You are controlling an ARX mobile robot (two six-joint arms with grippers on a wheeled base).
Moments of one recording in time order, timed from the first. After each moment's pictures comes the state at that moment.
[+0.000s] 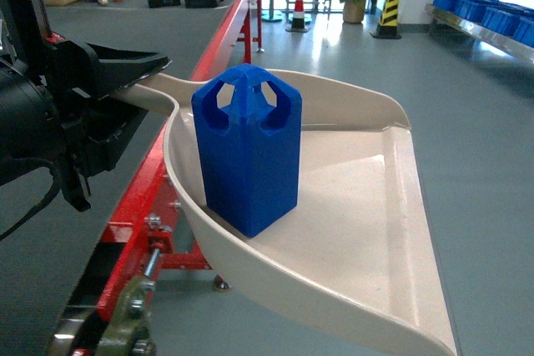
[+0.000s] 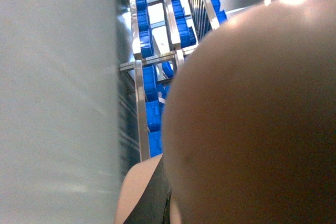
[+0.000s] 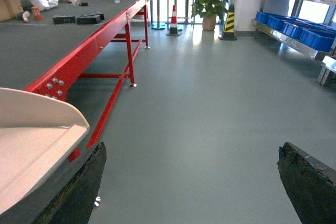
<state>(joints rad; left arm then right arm) -0.21 1.74 0.51 1.28 0.34 -1.34 0.10 0.73 0.13 0.59 0.10 0.00</state>
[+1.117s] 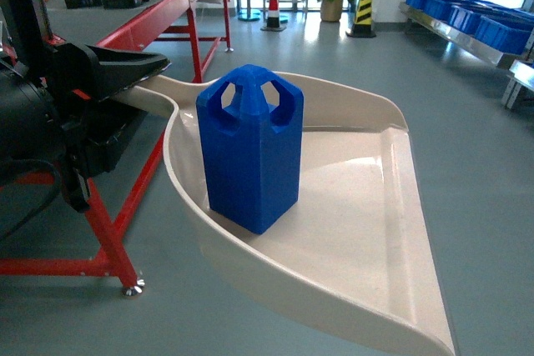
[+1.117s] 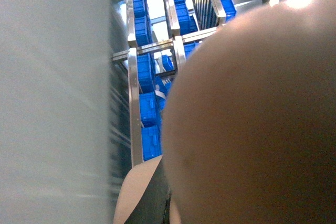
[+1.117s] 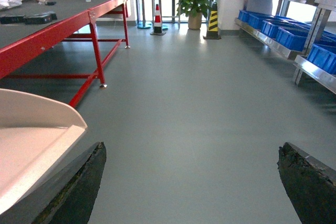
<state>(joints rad) -0.21 1.74 0.51 1.28 0.34 -1.34 0.10 0.73 0.13 0.59 0.10 0.00</state>
